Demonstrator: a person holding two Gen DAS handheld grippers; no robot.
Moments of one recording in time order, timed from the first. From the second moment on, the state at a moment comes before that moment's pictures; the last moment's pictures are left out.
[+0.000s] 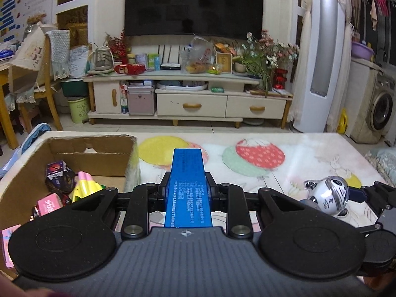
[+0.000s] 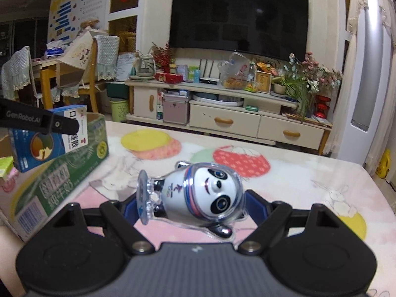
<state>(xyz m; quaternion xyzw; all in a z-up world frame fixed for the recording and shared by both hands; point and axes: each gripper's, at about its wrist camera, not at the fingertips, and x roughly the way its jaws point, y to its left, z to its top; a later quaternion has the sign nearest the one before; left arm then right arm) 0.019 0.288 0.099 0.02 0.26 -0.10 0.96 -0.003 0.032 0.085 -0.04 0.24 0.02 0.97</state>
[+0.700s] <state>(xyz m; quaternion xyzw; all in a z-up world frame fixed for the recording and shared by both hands) 0.037 0.354 0.118 -0.04 0.24 0.00 0.97 0.057 0.109 0.122 -0.05 0.20 0.13 0.97</state>
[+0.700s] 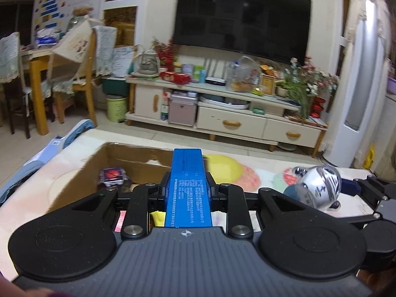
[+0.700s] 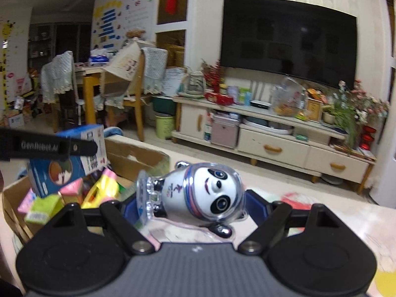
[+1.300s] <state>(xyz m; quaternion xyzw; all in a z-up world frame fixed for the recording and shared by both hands) 0.084 0.402 0.095 -0.10 0.31 0.10 0.94 0.142 0.183 0.119 -0.08 0.20 0.21 0.95</state>
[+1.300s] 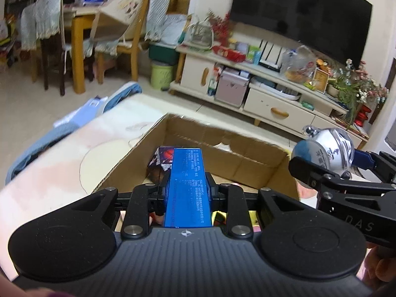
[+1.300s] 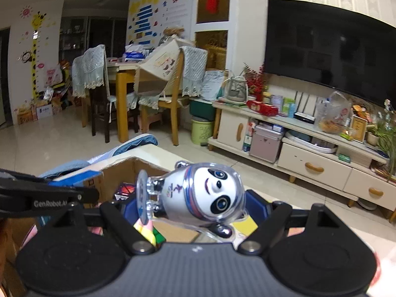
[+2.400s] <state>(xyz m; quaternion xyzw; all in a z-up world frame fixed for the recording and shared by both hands) 0.051 0.384 0.106 -0.08 0.30 0.05 0.95 0.116 0.154 0.109 -0.02 0.19 0.12 0.97</state>
